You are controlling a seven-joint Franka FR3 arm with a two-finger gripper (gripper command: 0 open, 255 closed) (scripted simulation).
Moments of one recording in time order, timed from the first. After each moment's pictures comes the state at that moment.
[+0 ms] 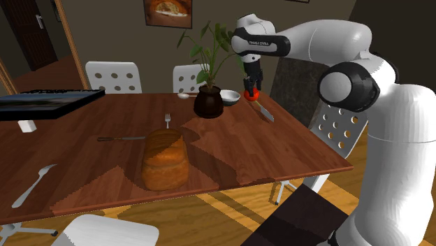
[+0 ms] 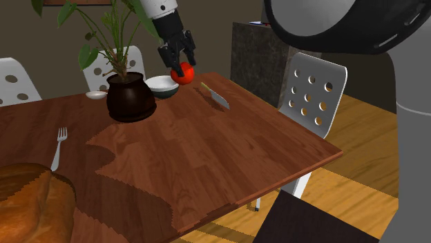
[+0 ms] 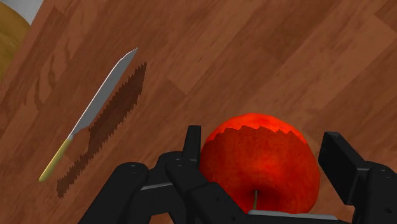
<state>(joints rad) -0.09 0.41 -0.11 -1.21 -0.23 1.47 -0.40</state>
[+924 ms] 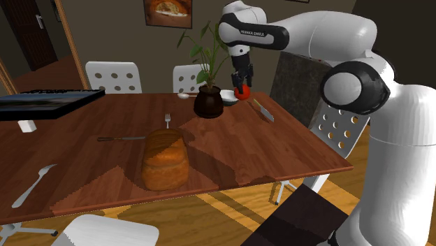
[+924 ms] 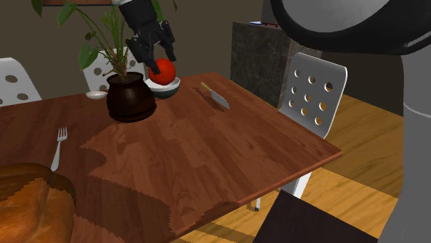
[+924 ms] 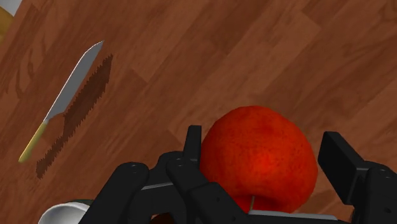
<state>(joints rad) 0.02 0.38 -0.07 -1.15 -0.23 1.35 -0.28</state>
